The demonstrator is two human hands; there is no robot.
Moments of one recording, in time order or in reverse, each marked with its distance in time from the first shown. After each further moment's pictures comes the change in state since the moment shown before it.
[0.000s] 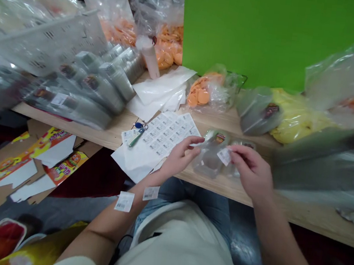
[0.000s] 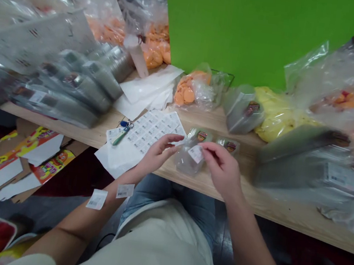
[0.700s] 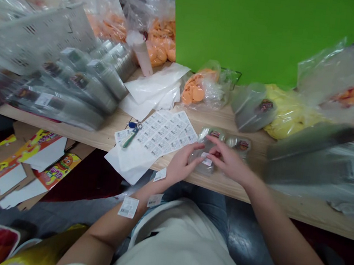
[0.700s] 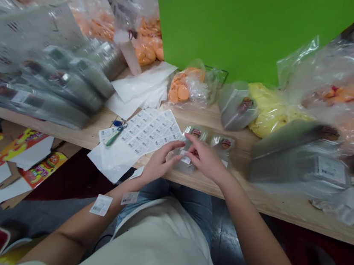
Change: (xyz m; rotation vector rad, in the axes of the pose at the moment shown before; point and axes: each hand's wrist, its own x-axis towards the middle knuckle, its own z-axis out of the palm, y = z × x) left_hand -0.009 -0.011 0.024 0.191 -0.059 0.041; right_hand 0.033 0.039 0.009 -0.207 -0.542 -0.076
